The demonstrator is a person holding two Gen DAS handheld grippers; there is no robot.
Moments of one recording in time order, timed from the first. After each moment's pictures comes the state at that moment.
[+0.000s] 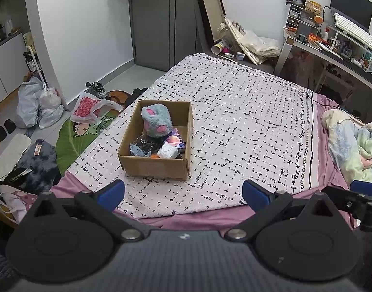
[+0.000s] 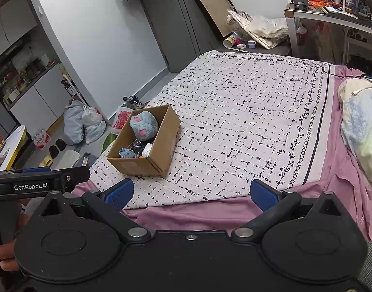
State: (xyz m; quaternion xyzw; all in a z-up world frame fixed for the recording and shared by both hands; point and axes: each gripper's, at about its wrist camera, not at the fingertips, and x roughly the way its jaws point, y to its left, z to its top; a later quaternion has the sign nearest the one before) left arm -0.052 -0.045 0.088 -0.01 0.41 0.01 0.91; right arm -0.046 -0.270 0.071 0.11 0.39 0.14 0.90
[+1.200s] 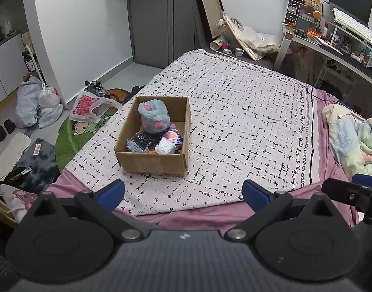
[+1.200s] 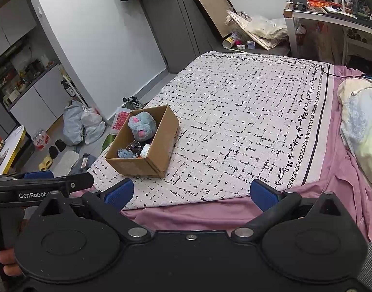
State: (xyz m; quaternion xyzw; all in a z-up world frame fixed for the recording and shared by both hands) left arm -0.052 -0.053 0.079 -0.01 0.42 0.01 0.91; right arm -0.043 -0.275 0.069 0.11 0.39 0.14 0.90
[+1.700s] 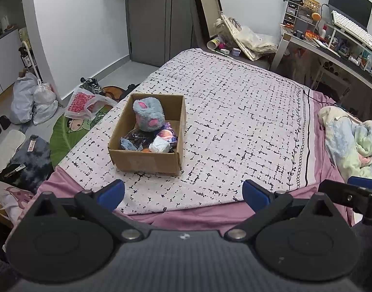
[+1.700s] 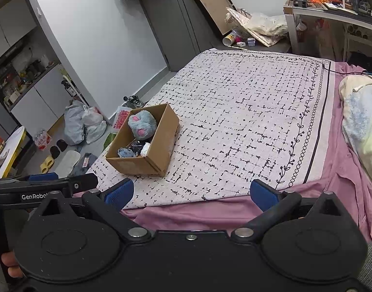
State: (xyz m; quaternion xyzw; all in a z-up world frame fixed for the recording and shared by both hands) left arm -0.049 -0.053 0.075 -0.02 0.42 0.00 0.91; right arm -0.039 -0.277 0.066 0.11 0.39 0.14 0.90
